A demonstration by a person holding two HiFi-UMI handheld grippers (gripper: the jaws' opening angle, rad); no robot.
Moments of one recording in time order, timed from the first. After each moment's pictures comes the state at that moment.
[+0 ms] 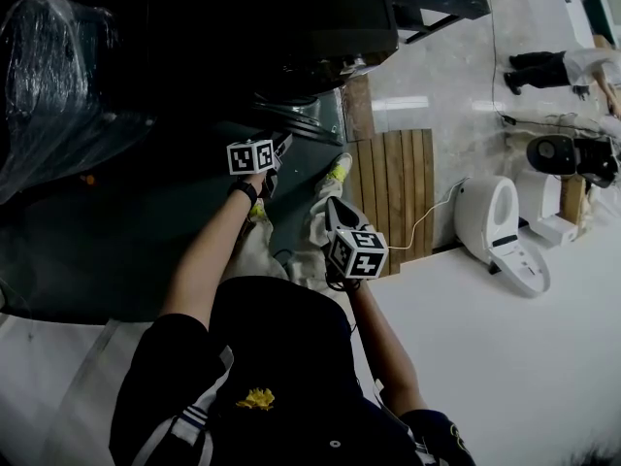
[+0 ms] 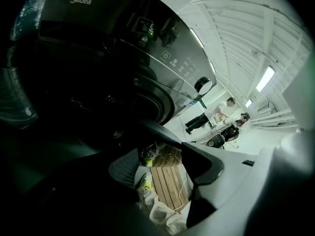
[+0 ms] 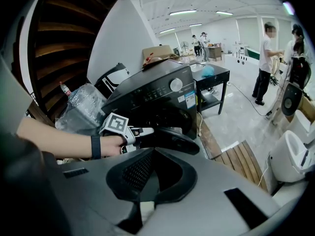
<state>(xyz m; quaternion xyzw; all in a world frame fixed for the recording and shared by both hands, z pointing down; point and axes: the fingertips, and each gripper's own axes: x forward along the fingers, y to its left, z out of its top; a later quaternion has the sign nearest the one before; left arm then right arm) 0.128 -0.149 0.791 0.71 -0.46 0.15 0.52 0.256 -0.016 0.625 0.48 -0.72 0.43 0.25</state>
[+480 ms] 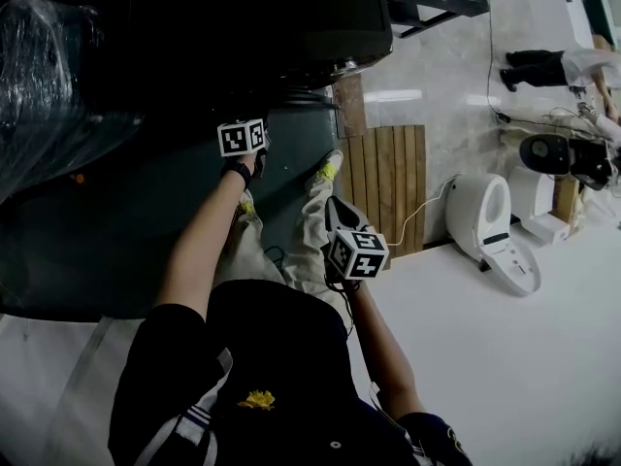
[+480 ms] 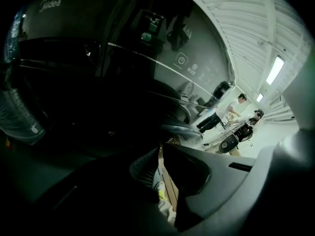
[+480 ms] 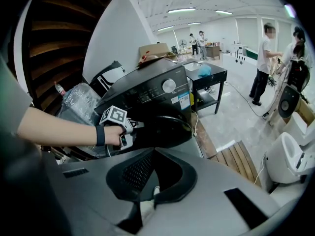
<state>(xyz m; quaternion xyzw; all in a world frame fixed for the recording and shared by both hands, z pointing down) 0.109 -0.219 0.809 0.70 -0.50 0.18 0.48 0.282 -0.041 0.634 0.49 -0.71 0.43 0.27</state>
